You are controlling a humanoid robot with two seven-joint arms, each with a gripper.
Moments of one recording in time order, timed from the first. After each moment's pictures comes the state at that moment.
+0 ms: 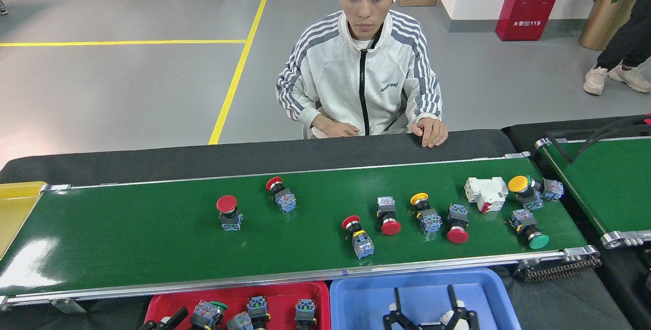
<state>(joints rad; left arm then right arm) 0.37 0.01 0.41 -1.76 -1.42 -0.78 -0.09 0.16 -0.06 0.49 -1.59 1.43 0.55 -0.26</state>
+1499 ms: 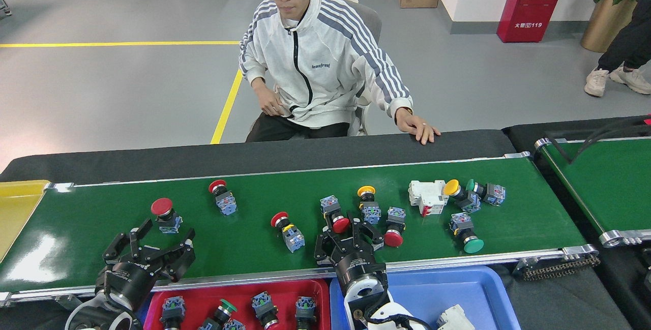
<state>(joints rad) -0.22 0.16 0.26 -1.17 -1.59 -0.45 -0.04 -0.39 0.14 0.74 -1.12 1.28 0.43 -0.03</state>
